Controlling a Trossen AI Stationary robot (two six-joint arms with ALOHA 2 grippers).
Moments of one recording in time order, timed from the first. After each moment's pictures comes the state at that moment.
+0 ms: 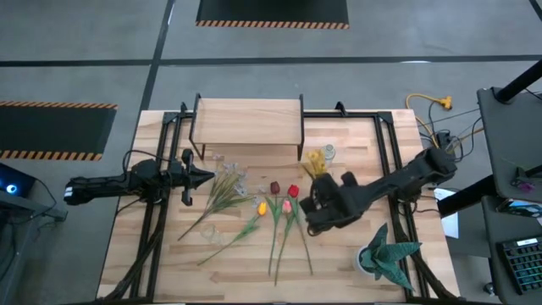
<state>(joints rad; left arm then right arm) 0.07 0.03 0.01 0.02 -0.03 -0.06 0.40 1.70 1.37 -1.25 0.75 1.43</state>
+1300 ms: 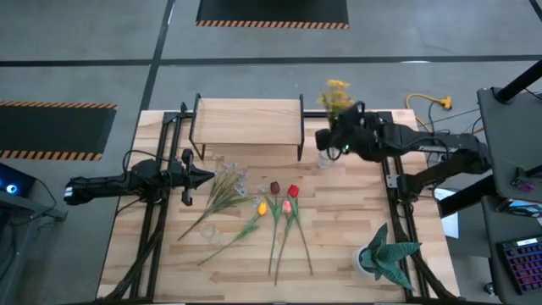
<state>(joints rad) 0.07 0.03 0.01 0.02 -0.03 -0.06 -0.07 1.28 1.31 -0.87 0.86 0.75</state>
